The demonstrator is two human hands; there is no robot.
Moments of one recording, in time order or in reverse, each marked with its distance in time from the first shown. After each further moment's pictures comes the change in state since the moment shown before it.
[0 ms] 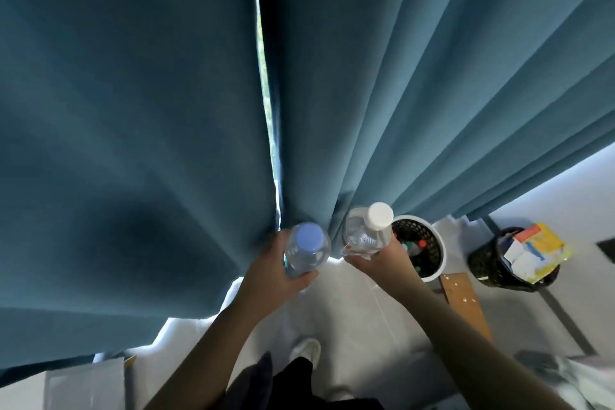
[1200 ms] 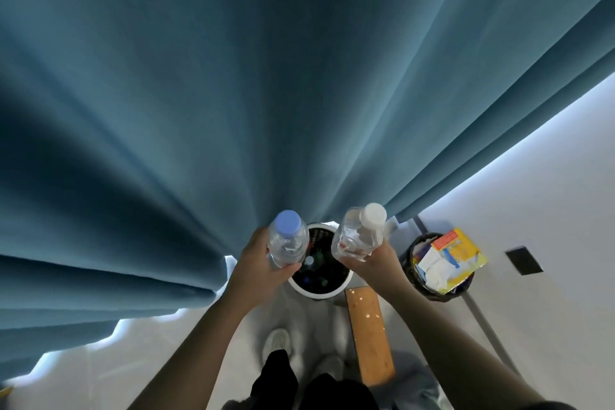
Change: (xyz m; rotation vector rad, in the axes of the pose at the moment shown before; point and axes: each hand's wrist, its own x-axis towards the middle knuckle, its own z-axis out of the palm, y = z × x) left_hand 0.143 0.159 0.317 -0.120 -0.016 -0.029; right_hand 0.101 0.240 -0.290 0.030 -0.021 0.100
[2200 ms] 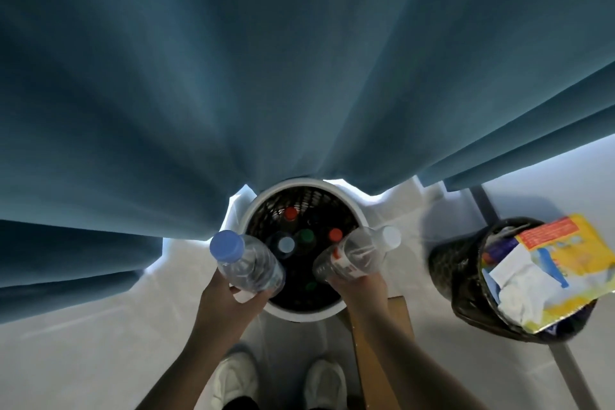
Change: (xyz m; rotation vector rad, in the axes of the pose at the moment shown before) left_hand 0.108 -0.332 0.253 -0.088 0.121 -0.467; right_hand 0.190 0.374 0.178 0.151 -0.048 0.506
